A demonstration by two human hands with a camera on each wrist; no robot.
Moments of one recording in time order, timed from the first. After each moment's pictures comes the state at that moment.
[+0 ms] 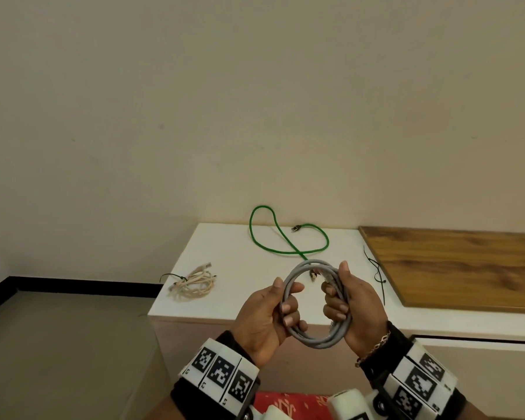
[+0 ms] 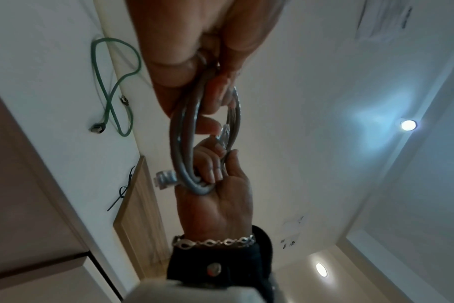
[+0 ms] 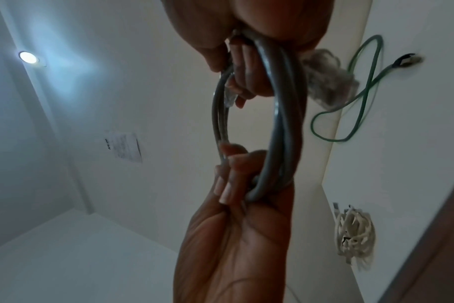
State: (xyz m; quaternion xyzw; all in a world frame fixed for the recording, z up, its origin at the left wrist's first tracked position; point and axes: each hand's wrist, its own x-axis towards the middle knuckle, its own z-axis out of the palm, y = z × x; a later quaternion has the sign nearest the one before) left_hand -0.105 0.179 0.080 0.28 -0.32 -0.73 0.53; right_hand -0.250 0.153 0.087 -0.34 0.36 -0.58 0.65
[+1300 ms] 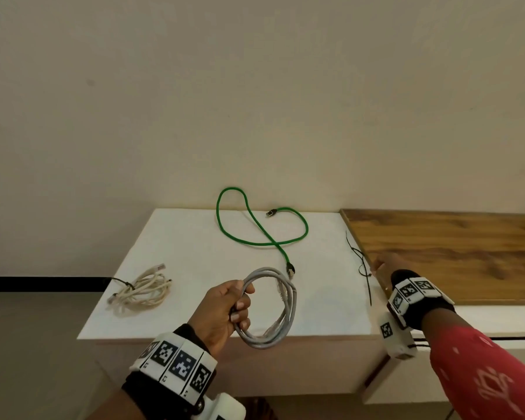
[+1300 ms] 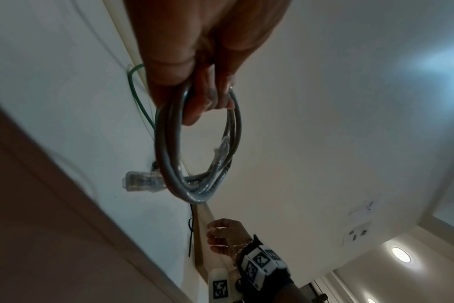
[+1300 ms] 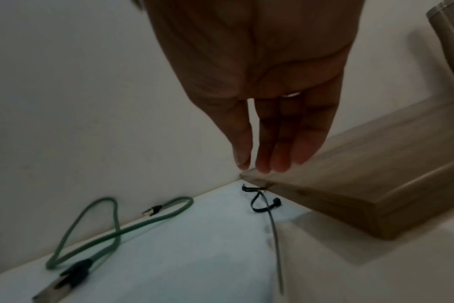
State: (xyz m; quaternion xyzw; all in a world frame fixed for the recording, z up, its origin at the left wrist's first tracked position) left_hand -0.089 0.072 0.018 0.43 -0.35 -0.67 0.49; right_hand -0.416 -0.045 0.005 -0.55 0.81 -0.11 0.18
